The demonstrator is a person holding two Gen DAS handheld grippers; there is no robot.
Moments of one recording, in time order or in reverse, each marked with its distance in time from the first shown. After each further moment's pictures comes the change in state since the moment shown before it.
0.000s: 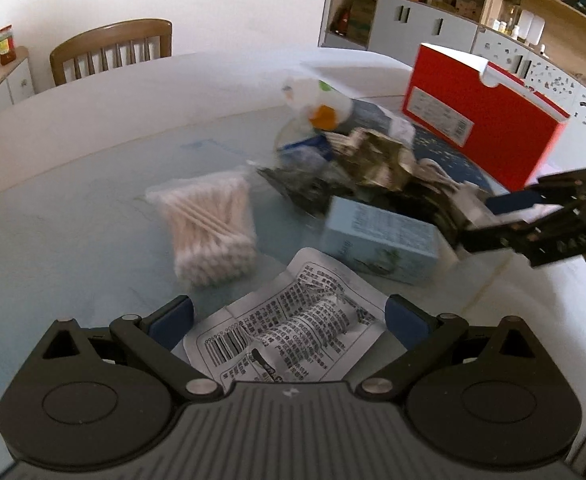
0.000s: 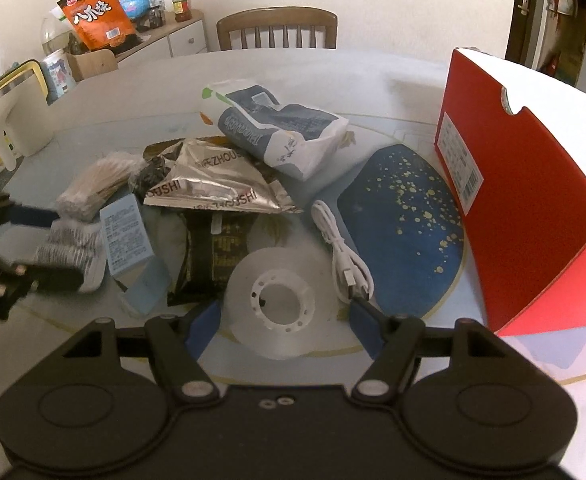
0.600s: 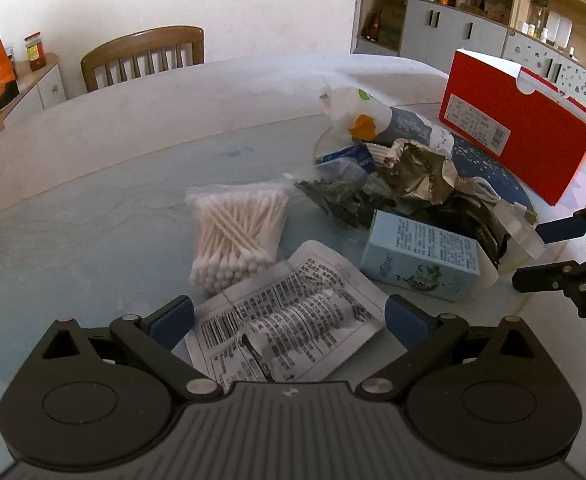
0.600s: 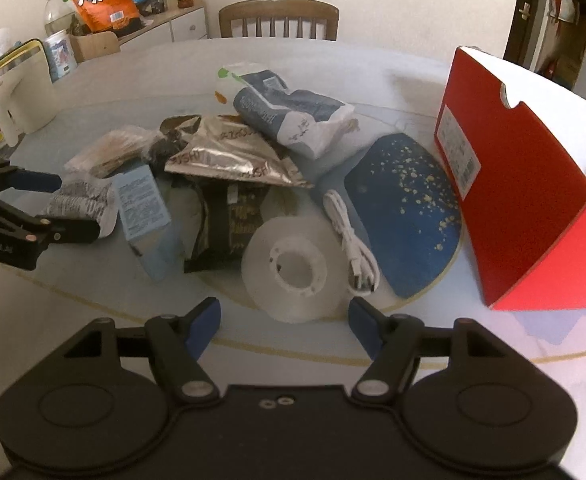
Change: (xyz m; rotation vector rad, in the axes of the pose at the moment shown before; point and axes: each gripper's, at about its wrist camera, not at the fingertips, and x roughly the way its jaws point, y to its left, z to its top) left arm 0.006 0.010 0.006 -0.021 -0.029 0.134; right arm -0.006 0.016 -0.009 -0.048 0.024 -0.027
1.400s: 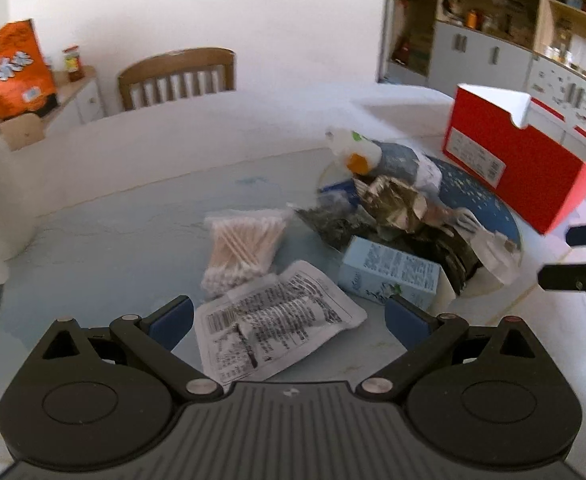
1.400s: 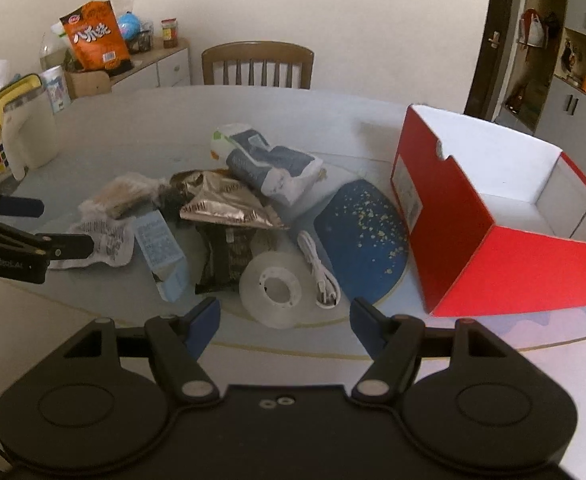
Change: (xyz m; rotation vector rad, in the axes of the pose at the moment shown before) left arm -0.046 -0.025 0.000 -0.067 -0.053 0.105; right arm -0.060 0.008 -0.007 -0.007 -0.109 -0.063
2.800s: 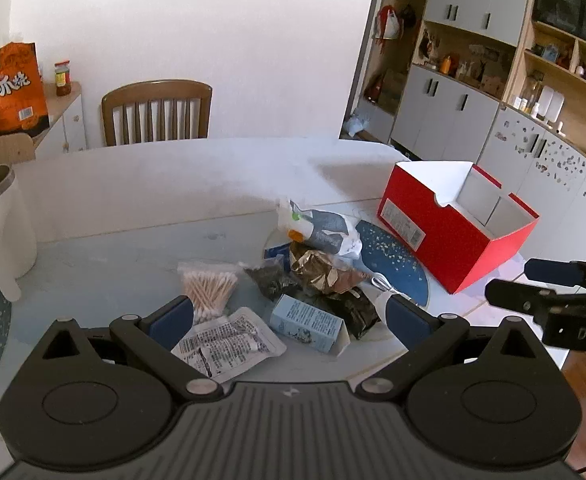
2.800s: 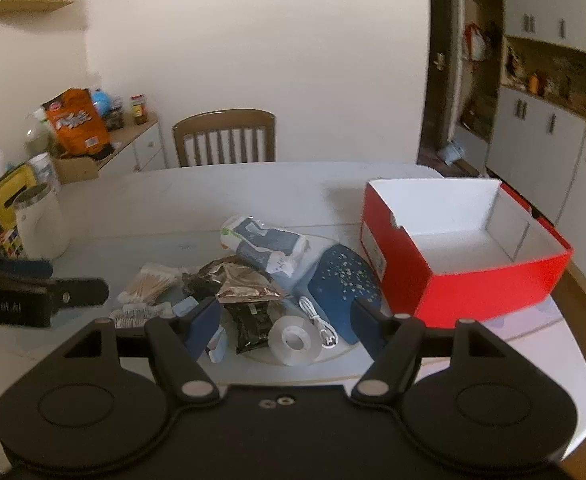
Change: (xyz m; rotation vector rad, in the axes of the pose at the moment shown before) left arm -0.098 -0.013 0.039 -0.106 -0.089 -0.070; right arm -0.097 0.026 0.026 0.110 -0.143 -0.031
